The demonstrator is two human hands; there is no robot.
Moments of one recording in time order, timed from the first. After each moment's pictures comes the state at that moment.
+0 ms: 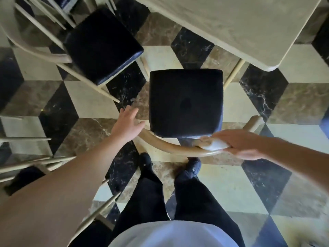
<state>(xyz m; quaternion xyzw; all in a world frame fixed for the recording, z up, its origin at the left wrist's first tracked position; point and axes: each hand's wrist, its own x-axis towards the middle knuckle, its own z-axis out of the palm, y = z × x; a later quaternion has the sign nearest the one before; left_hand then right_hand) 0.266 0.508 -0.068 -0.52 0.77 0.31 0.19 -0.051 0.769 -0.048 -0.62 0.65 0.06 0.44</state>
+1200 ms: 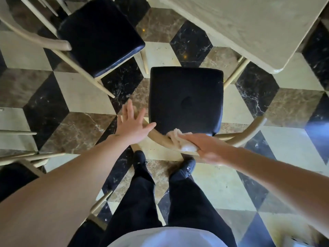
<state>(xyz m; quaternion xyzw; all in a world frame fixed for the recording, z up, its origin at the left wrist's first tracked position) 0.292 0.511 -0.093 -0.45 0.81 0.24 0.28 0.073 0.706 -0.046 -0.55 0.67 -0.01 0.50</state>
